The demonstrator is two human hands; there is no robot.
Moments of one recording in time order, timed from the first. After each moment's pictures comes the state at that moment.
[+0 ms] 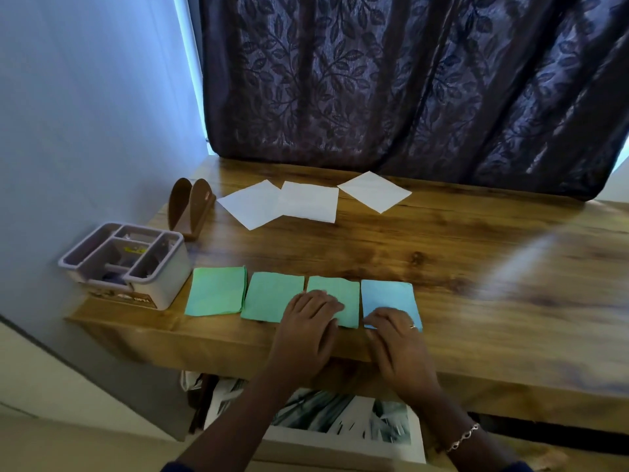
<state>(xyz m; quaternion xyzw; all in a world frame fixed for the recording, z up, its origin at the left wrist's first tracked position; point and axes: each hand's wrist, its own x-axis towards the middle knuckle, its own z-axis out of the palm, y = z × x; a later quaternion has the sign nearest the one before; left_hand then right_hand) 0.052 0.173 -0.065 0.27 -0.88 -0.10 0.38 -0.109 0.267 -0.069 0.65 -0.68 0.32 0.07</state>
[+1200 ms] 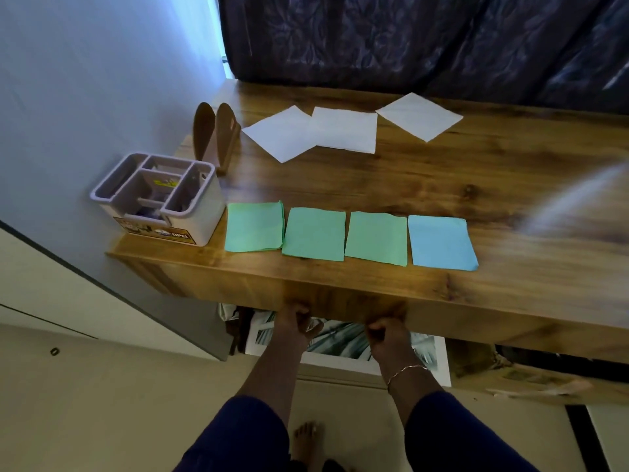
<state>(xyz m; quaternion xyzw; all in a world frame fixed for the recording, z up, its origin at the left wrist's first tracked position) 0.112 0.174 -0.159 0.57 -0.08 -0.76 0.30 -0.024 0.243 -0.178 -0.21 -0.57 0.64 -0.47</state>
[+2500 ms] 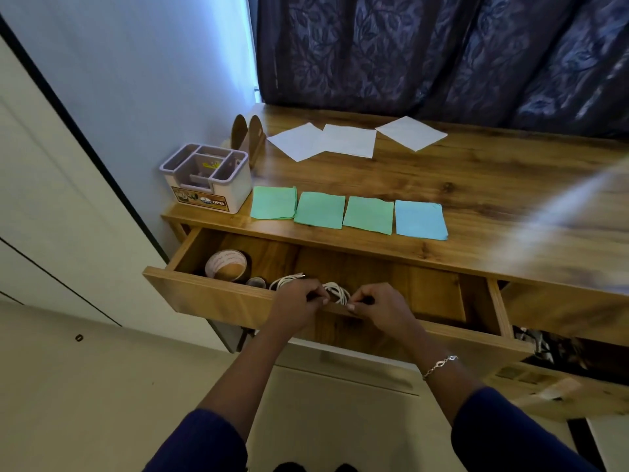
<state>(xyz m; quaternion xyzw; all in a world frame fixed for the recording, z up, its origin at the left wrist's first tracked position) 0.161 0.262 -0.079 0.45 -0.81 -0.33 0.20 0.002 0.328 -0.062 0.55 -0.73 0.23 -0.32</state>
